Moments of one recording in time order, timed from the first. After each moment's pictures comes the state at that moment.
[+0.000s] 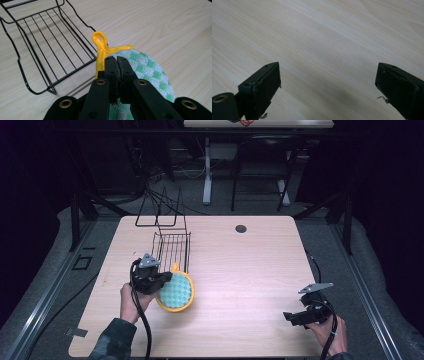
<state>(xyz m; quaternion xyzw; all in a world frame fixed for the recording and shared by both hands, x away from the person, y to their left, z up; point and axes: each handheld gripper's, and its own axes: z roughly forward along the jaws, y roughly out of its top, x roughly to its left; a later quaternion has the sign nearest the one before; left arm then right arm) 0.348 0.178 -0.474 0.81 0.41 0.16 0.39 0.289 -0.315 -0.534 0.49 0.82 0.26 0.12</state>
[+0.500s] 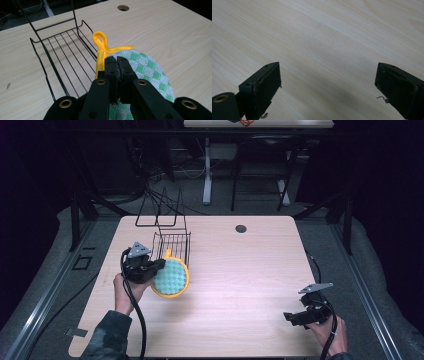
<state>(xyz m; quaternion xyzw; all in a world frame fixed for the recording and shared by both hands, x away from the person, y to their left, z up) 0.366 0.194 -0.452 0.78 0.42 0.20 0.41 0.290 -0.316 -0.536 0.49 0.82 0.25 0.12</state>
